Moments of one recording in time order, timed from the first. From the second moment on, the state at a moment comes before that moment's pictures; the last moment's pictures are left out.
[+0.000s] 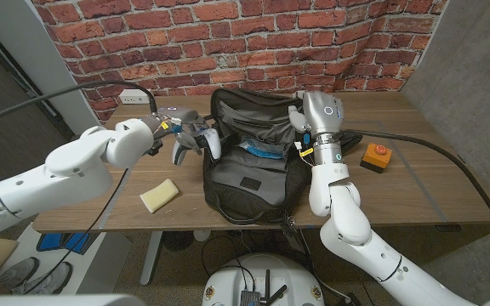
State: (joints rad) left arm 1.01 1.27 0.34 -2.38 0.42 0.55 -0.22; left_hand 1.02 -0.10 0.36 -0.19 0.19 0.76 -0.12 0.20 0.19 0.80 -0.20 0.18 0.18 0.84 -0.07 0.18 0.17 0.37 -0.04 0.18 0.16; right arm -1.09 -0.50 -0.67 -2.19 -1.17 -0.71 -0.40; right_hand 0.78 0.16 0.50 -0.15 0.17 0.95 -0.11 0.32 0.20 1.03 -0.16 0.30 0.35 0.89 -0.12 0.42 0.40 0.75 -0.08 0.40 0.23
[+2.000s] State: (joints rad) left arm 0.95 1.24 0.40 -2.48 0.37 0.54 -0.33; left_hand 1.02 -0.10 0.36 -0.19 0.19 0.76 -0.12 0.20 0.19 0.80 -0.20 0.18 0.18 0.84 -0.07 0.18 0.17 0.37 -0.04 0.18 0.16; right arm -1.00 -0.51 -0.69 -2.12 -1.11 -0.67 -0.46; right_hand 0.78 0.17 0.50 -0.14 0.17 0.96 -0.12 0.31 0.21 1.03 -0.16 0.30 0.36 0.89 -0.12 0.41 0.41 0.74 -0.08 0.42 0.23
